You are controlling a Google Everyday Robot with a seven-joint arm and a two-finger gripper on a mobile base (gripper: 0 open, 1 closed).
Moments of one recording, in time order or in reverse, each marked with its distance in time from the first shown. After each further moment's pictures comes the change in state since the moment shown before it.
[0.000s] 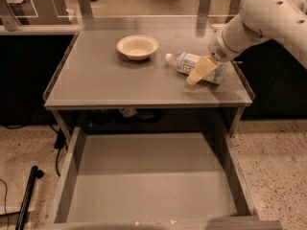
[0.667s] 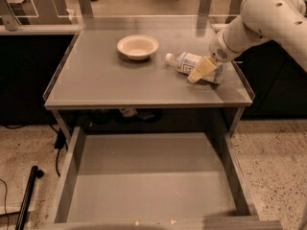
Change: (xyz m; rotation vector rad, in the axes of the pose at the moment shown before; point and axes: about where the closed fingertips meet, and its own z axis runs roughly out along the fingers) arm 0.004 -0.006 0.010 -0.022 -0.003 0.012
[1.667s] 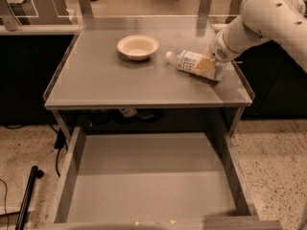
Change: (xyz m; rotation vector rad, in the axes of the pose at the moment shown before) arm 0.000 0.000 0.000 0.000 0.000 0.000
